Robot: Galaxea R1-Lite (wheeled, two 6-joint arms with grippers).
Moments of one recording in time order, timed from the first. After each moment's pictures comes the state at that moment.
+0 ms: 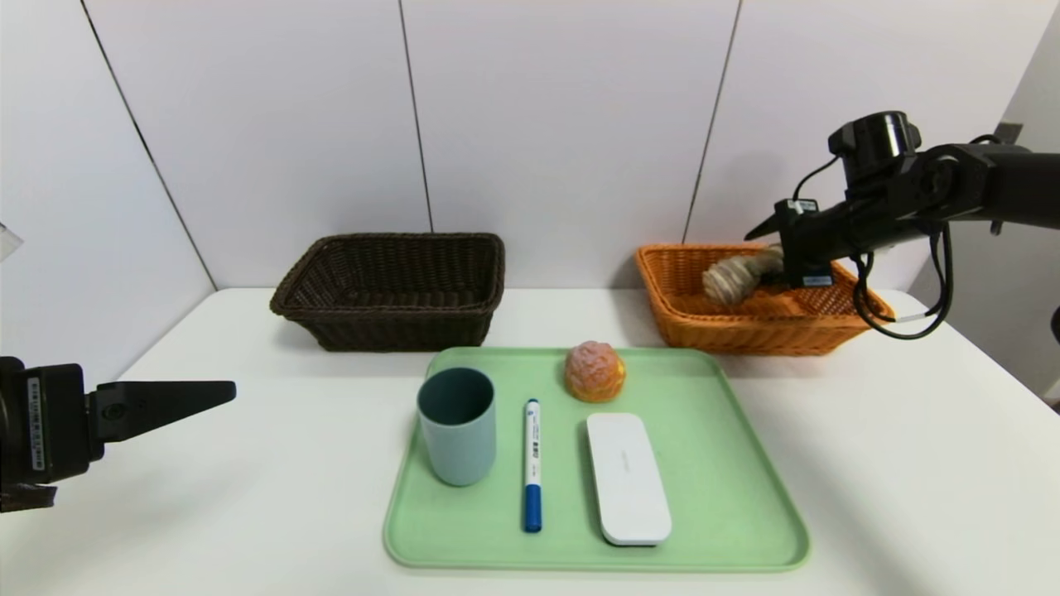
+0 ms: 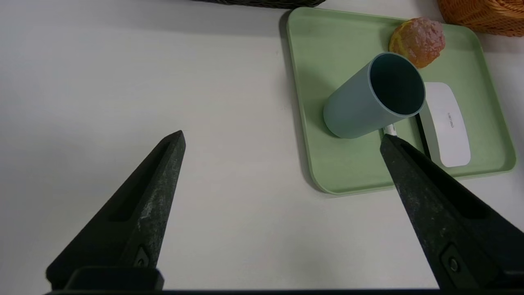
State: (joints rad) left arm -0.18 1.03 -0.89 0.35 -0.15 -0.28; right arm 0.00 2.18 -1.95 0.45 0.23 1.47
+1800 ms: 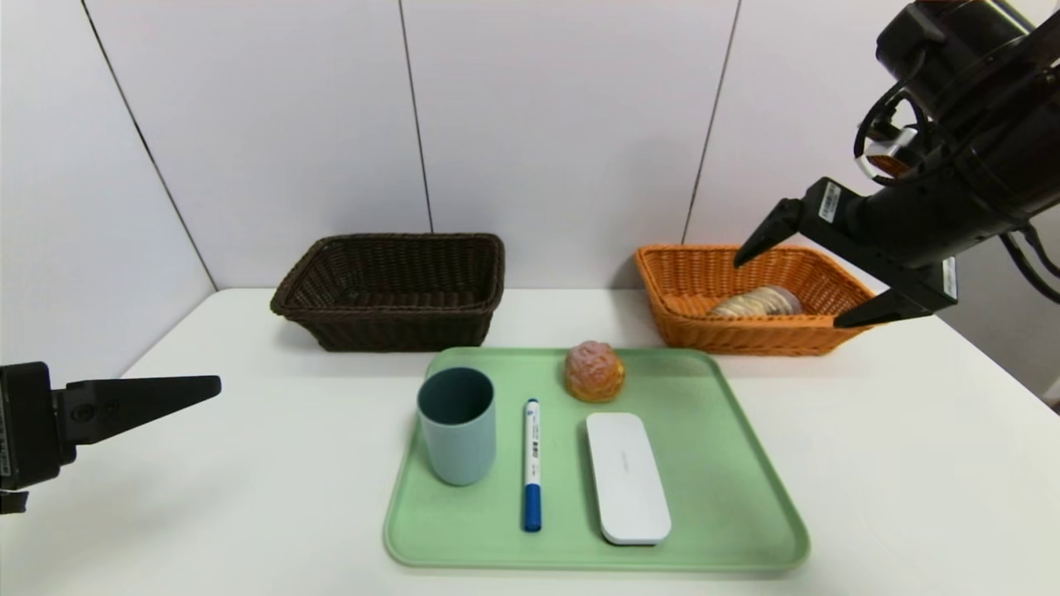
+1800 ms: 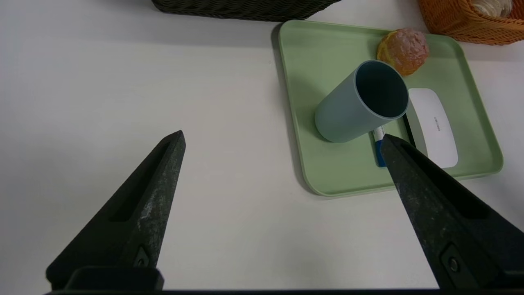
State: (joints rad) left arm -0.18 0.99 -0.90 0.36 -0.15 -0.27; right arm 0.34 1.78 -1.95 1.10 0.04 0.79
